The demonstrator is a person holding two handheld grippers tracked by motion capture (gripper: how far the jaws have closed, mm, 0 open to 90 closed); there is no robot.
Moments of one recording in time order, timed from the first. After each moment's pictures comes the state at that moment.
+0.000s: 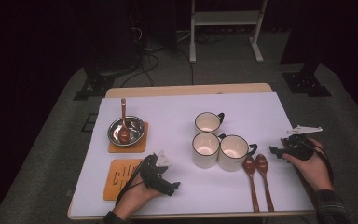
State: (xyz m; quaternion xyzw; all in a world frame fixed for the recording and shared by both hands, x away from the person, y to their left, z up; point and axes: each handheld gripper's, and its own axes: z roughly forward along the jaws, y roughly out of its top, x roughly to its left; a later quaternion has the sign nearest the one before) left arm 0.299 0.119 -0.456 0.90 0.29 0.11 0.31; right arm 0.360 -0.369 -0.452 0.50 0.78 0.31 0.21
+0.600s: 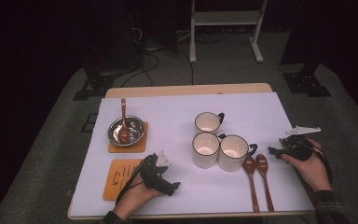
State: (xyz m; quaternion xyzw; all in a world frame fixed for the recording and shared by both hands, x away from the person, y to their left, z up) left arm 0.299 0.118 -0.455 0.90 0.29 0.11 0.31; right arm 0.359 -0.366 -0.453 0.50 0.78 0.31 0.20
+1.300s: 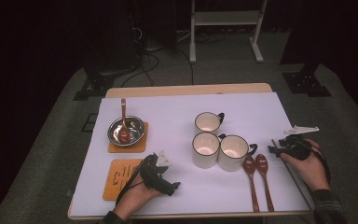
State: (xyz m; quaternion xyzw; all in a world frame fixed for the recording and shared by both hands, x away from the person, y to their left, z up) left arm 0.299 0.118 -0.455 0.90 0.29 0.11 0.31; right arm 0.361 -0.362 -0.453 0.50 0.79 0.31 0.19
